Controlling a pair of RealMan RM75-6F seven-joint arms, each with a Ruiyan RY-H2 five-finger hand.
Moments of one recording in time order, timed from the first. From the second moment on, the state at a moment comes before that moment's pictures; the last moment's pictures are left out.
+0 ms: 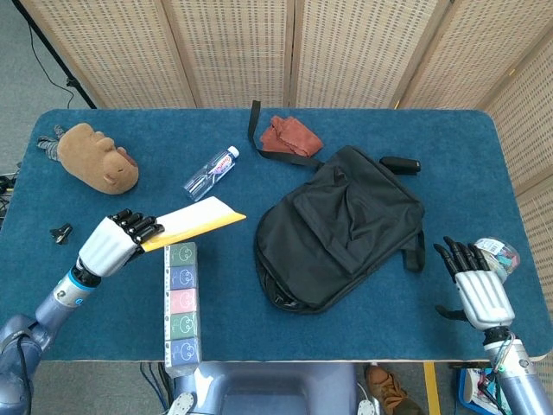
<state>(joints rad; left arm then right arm) -0.60 -1.84 0.04 -0.19 1.69 1.85 -0.52 0.22 -1.09 0.07 -1.70 -1.45 1.24 -0.13</state>
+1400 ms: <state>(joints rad) -0.66 -1.39 0.05 -0.86 1.78 1.80 -0.23 0.71 -1.44 0.19 -1.72 -1.21 0.80 -0.18</state>
